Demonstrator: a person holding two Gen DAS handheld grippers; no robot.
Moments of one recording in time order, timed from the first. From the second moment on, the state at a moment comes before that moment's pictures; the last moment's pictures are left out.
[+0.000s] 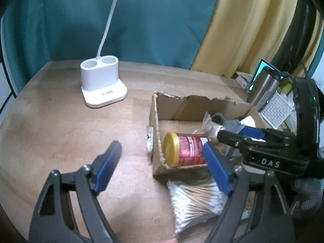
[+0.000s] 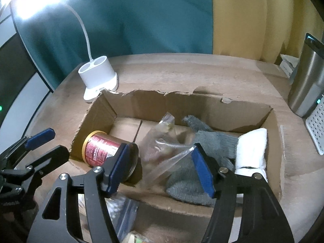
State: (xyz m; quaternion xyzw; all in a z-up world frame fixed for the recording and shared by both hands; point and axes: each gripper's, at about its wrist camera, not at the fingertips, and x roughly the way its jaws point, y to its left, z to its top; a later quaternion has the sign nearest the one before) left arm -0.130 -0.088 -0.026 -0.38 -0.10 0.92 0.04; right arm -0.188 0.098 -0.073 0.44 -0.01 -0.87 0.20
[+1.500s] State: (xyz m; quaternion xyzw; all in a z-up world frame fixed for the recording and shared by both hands) left arm -0.049 -0.051 -0.046 -0.38 -0.09 0.92 0.07; right arm -0.068 0.159 -0.078 0.43 -0.01 -0.89 0.16
